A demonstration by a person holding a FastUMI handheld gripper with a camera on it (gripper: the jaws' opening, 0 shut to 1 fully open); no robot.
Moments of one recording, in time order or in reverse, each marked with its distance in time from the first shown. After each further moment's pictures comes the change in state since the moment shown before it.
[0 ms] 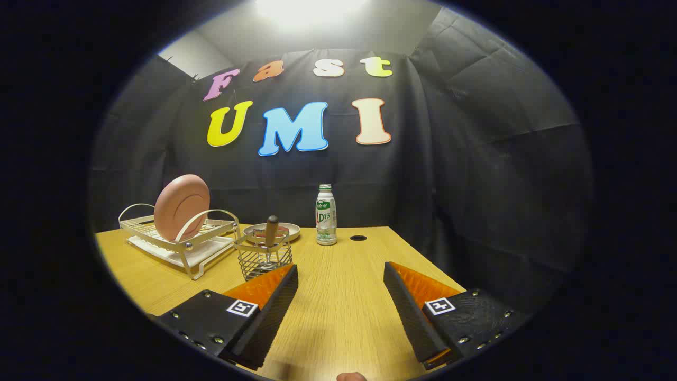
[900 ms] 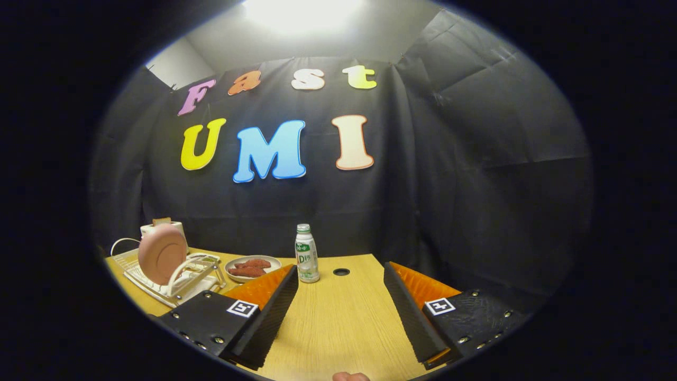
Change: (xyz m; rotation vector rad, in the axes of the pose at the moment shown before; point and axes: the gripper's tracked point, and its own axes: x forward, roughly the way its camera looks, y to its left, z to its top) arm 0.020 -0.015 0.133 0.031 -0.058 -0.110
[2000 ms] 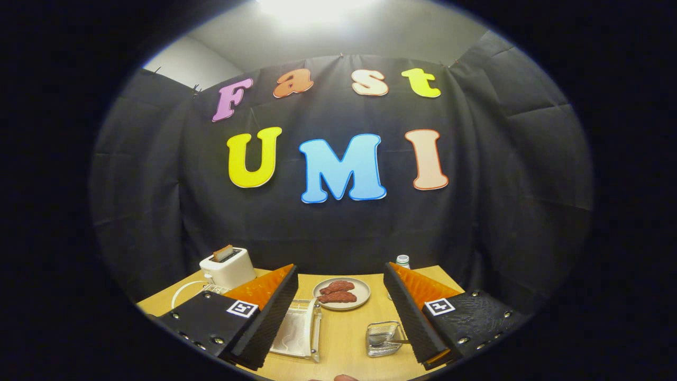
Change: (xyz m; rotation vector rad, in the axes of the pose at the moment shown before) arm 0.009 0.243 0.108 0.009 0.126 0.193
